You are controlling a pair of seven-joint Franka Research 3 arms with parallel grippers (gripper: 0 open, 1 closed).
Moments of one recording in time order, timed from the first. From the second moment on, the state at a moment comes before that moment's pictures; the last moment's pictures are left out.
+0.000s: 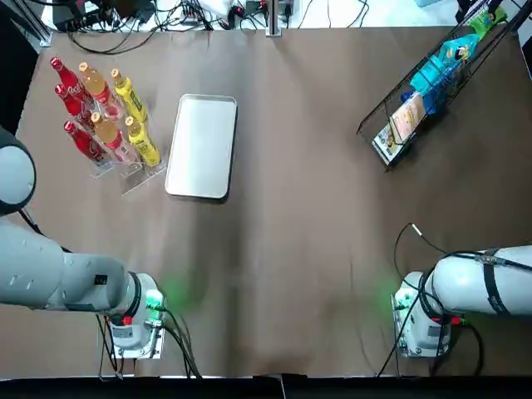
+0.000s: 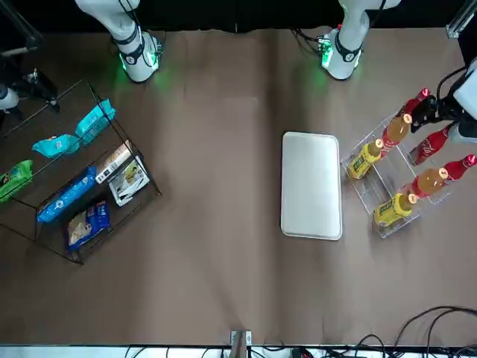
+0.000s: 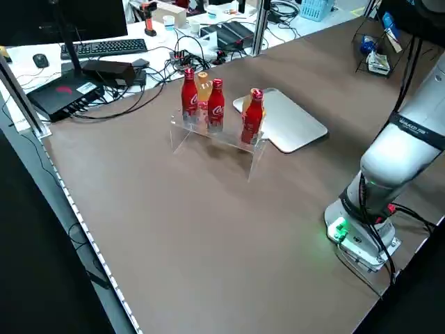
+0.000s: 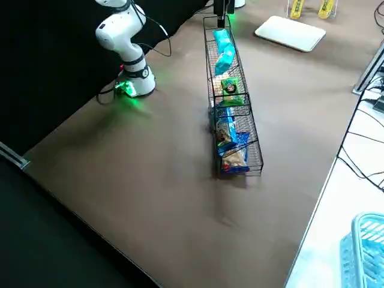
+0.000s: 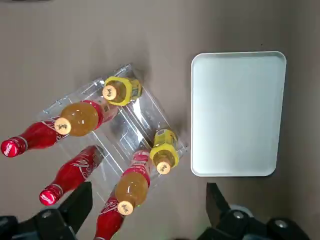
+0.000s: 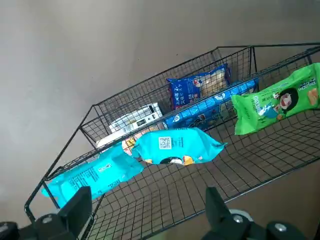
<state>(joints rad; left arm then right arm) -0.04 -0.01 0.00 -1.56 0.04 1.53 0.08 0.06 -0.16 -0.05 -1.69 -0.05 1.56 -0.20</state>
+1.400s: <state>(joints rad) 0.28 -0.16 0.01 -2.10 0.06 1.91 0.39 0.09 -0.13 -0.03 -1.67 -0.05 1.55 -0.20</state>
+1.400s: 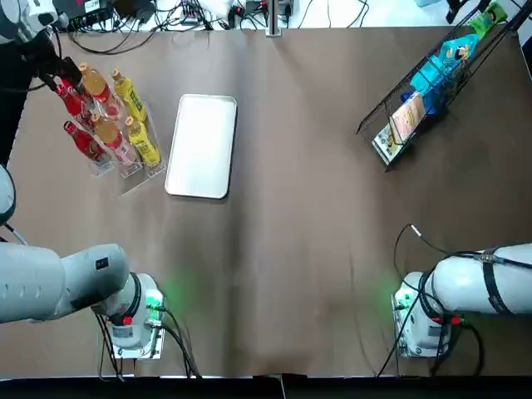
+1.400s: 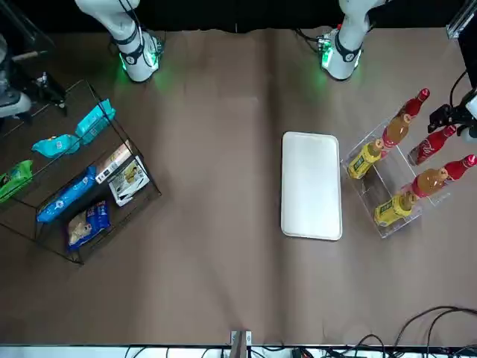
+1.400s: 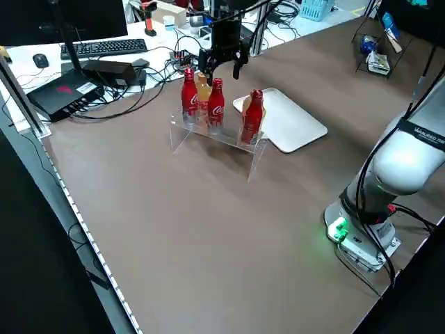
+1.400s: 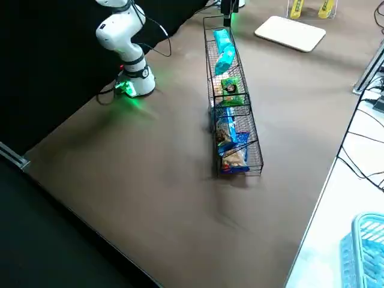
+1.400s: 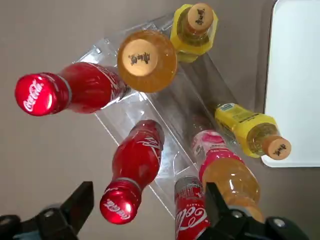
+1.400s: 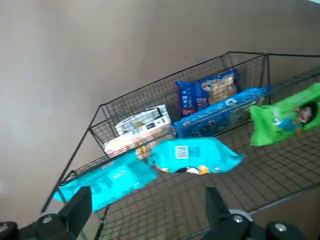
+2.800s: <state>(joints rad) 0.33 -0.18 0.01 -2.13 0.06 1.96 0.42 0.12 -0.03 -0.04 -1.70 -0.14 1.54 -0.45</state>
